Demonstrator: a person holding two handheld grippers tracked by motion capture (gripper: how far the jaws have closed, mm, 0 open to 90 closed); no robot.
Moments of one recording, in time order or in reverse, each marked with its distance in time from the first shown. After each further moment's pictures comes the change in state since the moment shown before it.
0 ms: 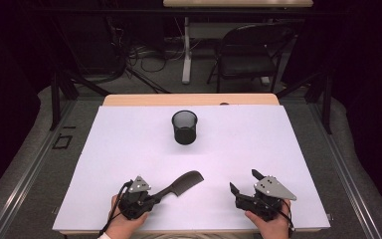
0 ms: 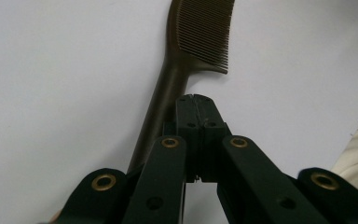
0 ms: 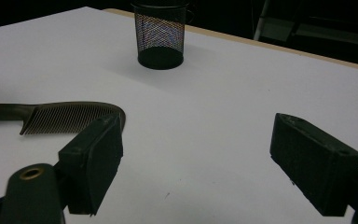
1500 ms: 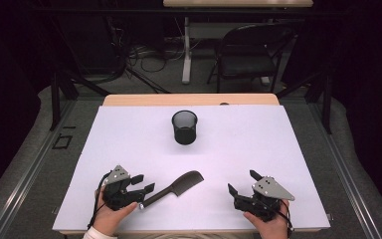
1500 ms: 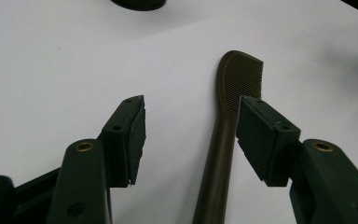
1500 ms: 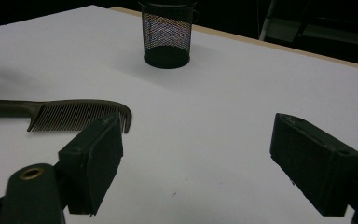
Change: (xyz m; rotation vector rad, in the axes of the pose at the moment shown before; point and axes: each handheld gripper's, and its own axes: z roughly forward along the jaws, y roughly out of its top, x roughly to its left) left arm 0.036 0.002 -0.025 -0.201 0.023 -0.077; right arm 0.003 -0.001 0.002 -0.004 0.019 -0.012
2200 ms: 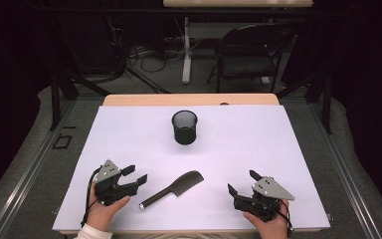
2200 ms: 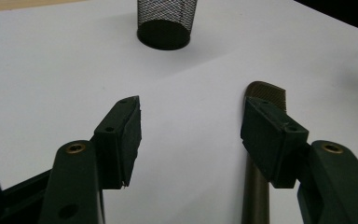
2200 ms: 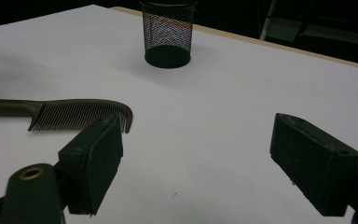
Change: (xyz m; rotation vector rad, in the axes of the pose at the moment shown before) left arm 0.020 0.006 -0.014 -0.124 0.054 0.051; right arm 0.001 0.000 0.000 0.005 0.004 0.000
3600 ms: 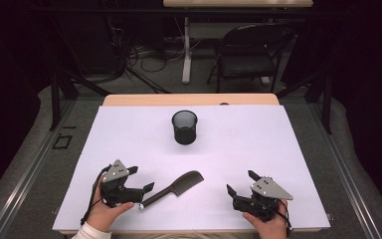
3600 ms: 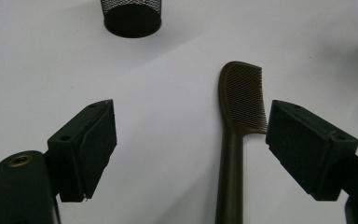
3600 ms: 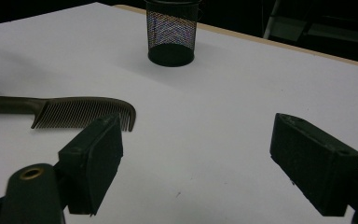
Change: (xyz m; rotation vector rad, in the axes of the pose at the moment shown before) left arm -0.018 0.011 0.007 0.111 -0.073 0.113; right arm 0.001 -0.001 0.002 0.004 0.010 -0.007
